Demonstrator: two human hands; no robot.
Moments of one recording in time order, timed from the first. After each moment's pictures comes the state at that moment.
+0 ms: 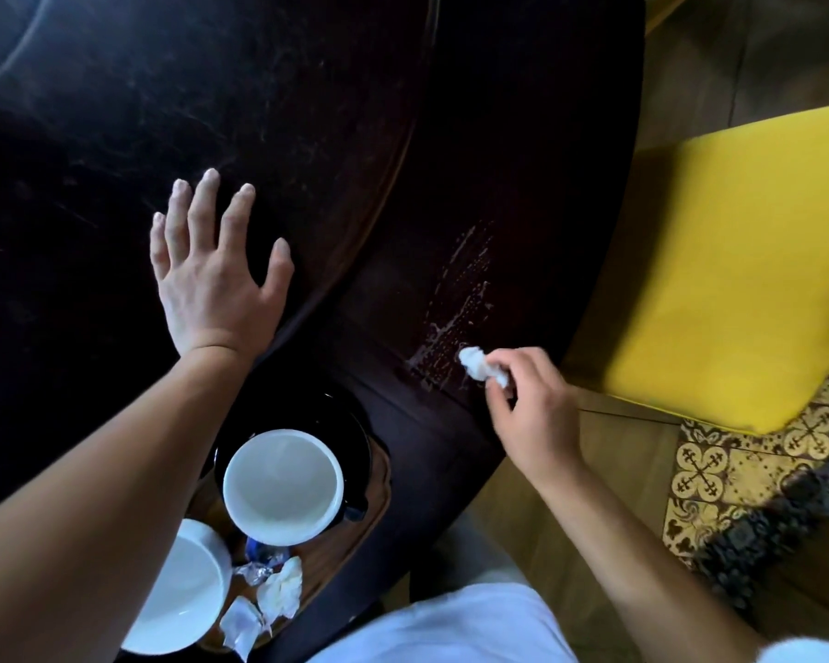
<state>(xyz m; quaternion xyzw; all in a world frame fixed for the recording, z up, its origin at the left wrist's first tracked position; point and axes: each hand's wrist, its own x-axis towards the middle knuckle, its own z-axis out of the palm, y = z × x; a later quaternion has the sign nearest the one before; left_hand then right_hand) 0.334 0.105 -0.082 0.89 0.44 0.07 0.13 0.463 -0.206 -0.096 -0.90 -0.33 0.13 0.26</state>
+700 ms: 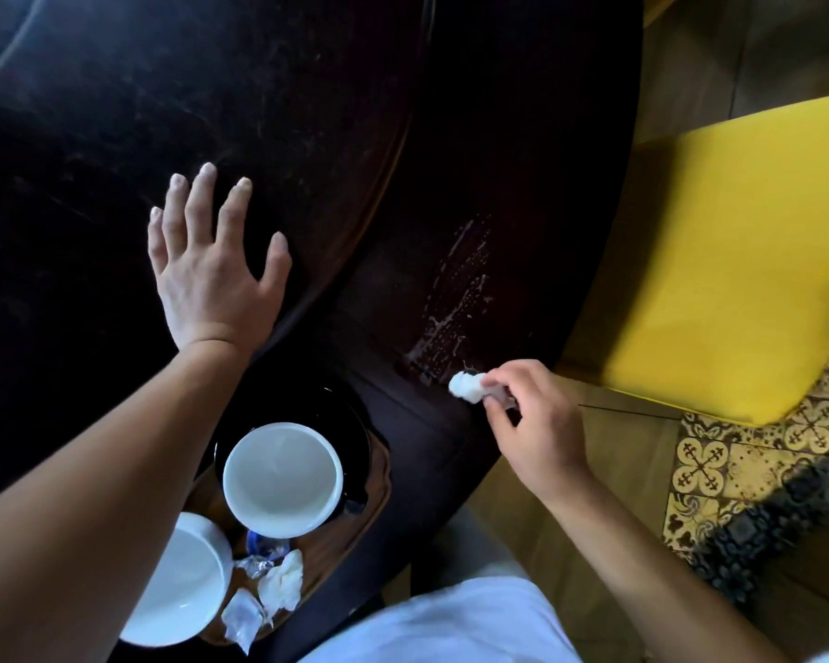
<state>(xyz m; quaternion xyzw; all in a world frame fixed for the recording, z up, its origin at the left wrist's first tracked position) 0.333 0.105 -0.081 0.89 0.44 0.07 0.13 0.452 -0.221 -0.084 -0.88 -0.37 0.15 0.27</state>
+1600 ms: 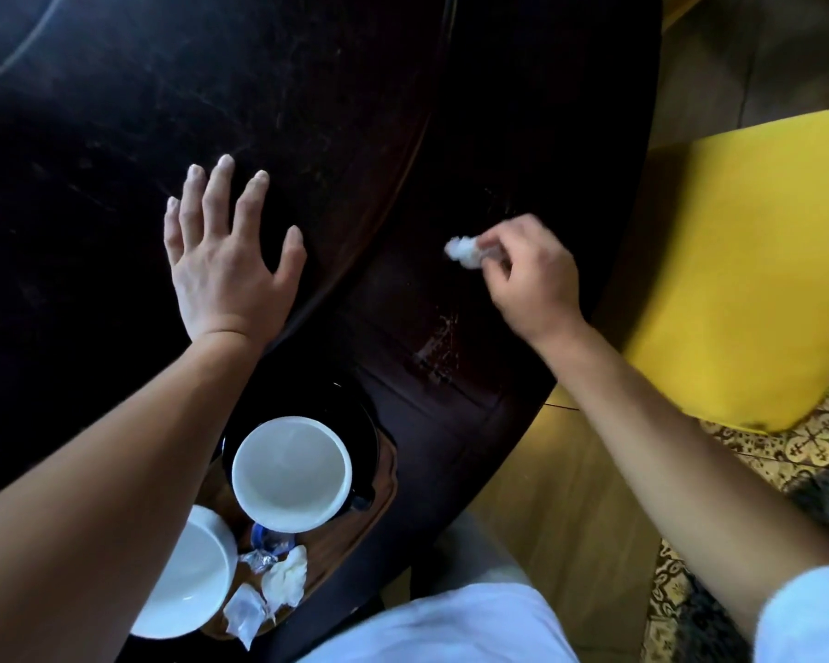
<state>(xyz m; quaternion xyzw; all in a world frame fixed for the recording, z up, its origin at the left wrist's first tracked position) 0.333 0.106 -0.084 0.89 0.44 0.07 0.12 0.553 -0.108 -0.099 -0.88 -0.40 0.09 0.22</state>
